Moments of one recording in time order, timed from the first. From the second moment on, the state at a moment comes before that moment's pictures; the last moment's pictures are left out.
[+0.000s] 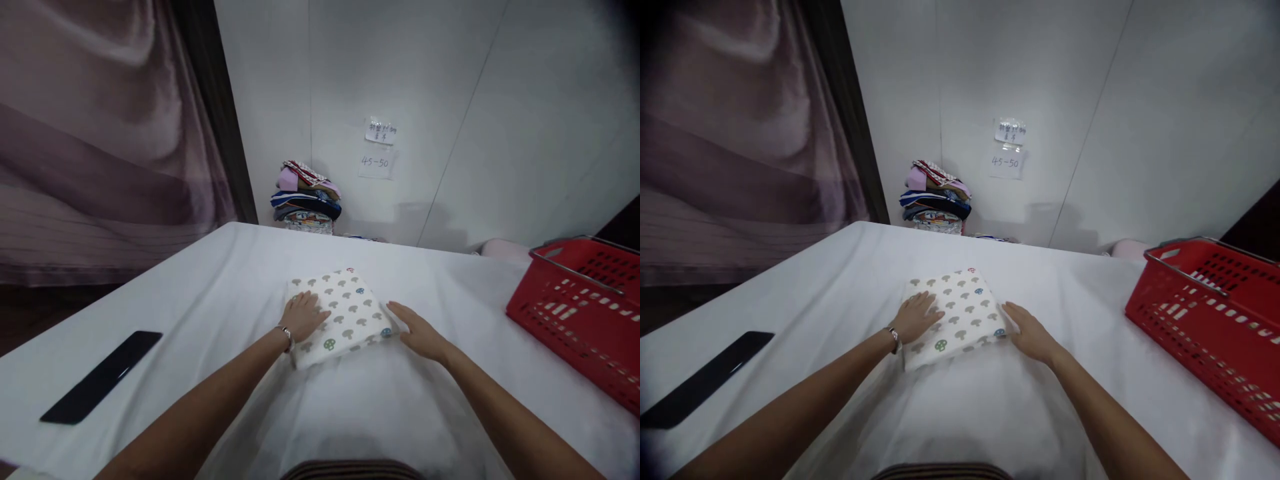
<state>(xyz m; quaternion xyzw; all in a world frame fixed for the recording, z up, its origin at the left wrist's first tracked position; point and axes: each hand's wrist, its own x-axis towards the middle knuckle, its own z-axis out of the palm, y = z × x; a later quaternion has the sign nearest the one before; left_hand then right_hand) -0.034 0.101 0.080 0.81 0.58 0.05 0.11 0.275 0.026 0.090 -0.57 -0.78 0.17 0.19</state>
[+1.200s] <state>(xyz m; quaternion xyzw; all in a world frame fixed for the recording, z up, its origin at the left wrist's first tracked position) -0.034 0.143 0.063 0.77 0.62 0.14 0.07 0.194 0.167 0.068 -0.65 -0.71 0.21 0.18</state>
